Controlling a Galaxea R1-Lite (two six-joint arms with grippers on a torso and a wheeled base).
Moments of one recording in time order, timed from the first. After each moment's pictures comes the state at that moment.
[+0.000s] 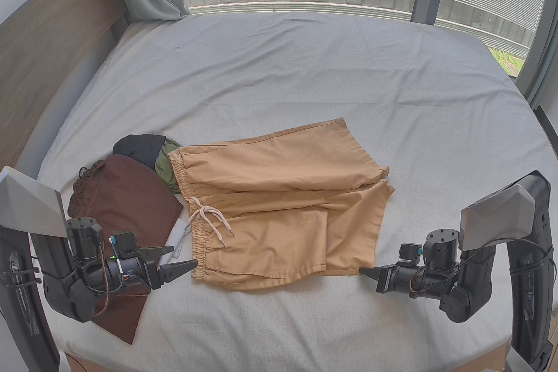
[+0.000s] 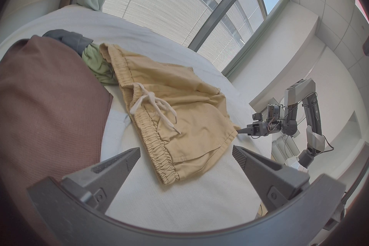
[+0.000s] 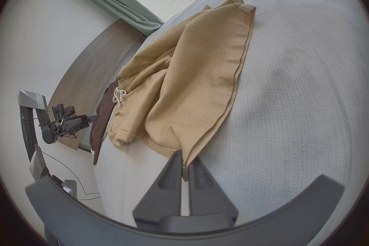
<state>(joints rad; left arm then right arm) -0.01 2.24 -0.25 -1.55 -0.77 -0.09 0.32 2.47 -0.41 -1.54 0.40 0.39</state>
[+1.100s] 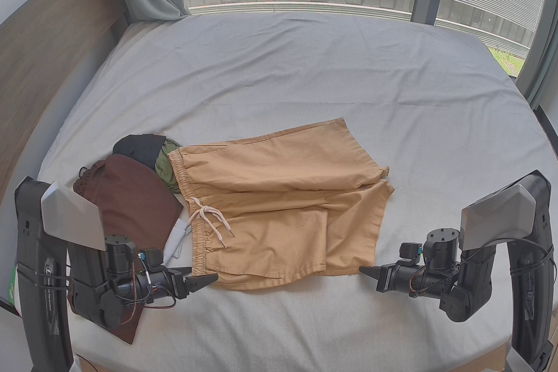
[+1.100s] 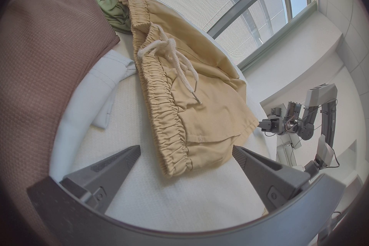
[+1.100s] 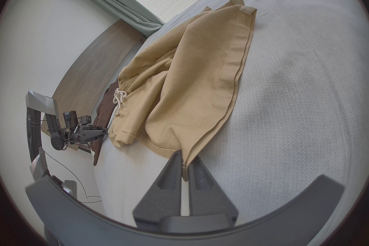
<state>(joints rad) -0.10 2.47 -0.35 -1.55 -0.64 -0.22 0.32 2.46 -0.41 -1.54 0.40 0.39</state>
